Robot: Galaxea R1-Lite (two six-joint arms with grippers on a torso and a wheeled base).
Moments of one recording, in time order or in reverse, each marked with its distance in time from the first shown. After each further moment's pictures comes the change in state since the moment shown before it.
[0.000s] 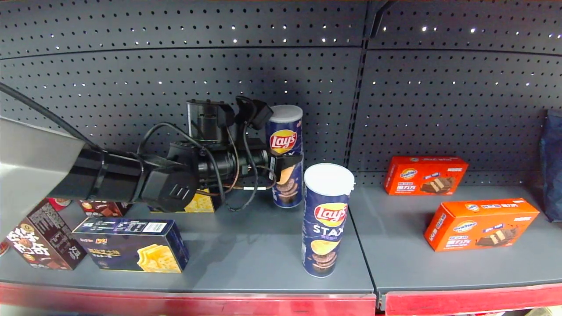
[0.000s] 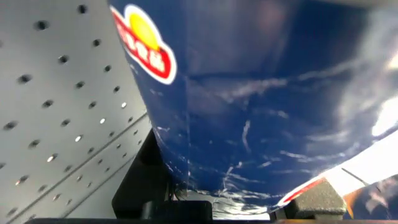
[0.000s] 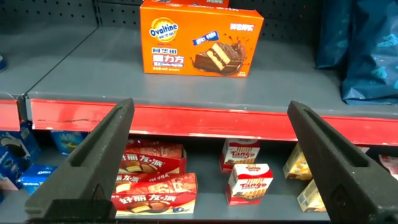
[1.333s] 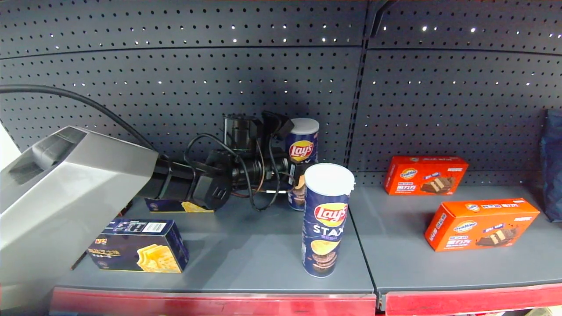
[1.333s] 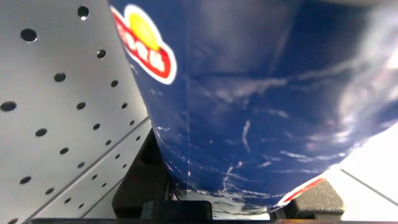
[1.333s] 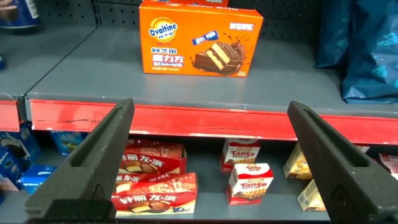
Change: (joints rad) left arm -0.031 0.185 -0.177 0.013 0.010 -0.001; right arm -0.001 0.000 0.000 0.000 -0.002 0.004
